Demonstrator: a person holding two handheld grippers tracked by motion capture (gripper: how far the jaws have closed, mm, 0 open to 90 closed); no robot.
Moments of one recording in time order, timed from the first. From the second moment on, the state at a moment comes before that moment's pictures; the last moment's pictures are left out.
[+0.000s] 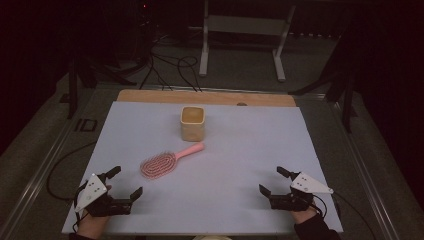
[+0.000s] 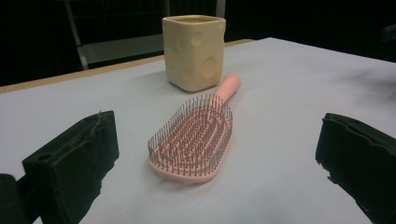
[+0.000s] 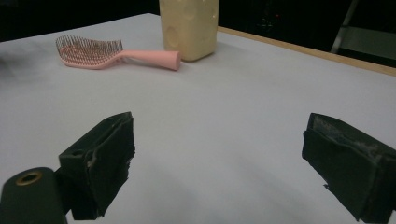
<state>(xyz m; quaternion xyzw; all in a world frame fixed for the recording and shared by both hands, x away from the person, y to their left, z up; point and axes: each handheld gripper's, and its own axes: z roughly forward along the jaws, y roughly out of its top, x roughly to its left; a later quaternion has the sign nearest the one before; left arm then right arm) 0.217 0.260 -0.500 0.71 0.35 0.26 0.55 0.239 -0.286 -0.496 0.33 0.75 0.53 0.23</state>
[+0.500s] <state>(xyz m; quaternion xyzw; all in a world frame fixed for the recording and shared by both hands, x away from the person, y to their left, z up) 0.215 0.259 -0.500 0.72 0.35 0.26 0.54 0.242 -0.285 -0.496 0.33 0.75 0.53 0.22</state>
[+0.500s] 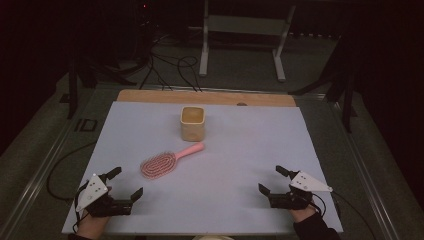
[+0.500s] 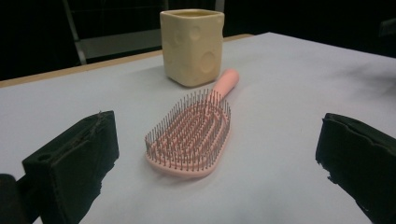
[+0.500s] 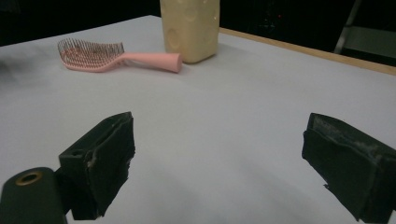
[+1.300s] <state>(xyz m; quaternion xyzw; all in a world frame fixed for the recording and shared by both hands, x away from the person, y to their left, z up) 0.214 0.251 -0.482 0.74 0.34 0.24 0.53 0.241 -0.283 -0.493 0.33 0.75 0.53 0.23</state>
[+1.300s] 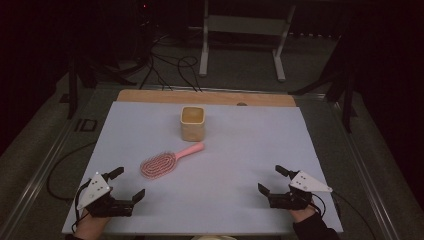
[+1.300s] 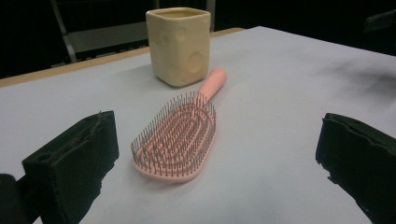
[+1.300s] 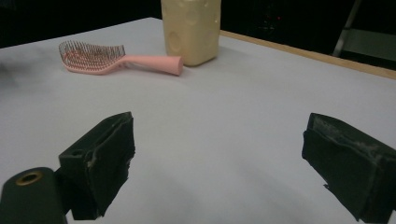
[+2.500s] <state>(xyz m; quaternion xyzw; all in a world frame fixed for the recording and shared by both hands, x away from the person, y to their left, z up) 0.245 0.224 -0.427 0.77 0.32 0.22 0.52 0.241 -0.282 -0.492 0.33 0.74 0.54 0.22</state>
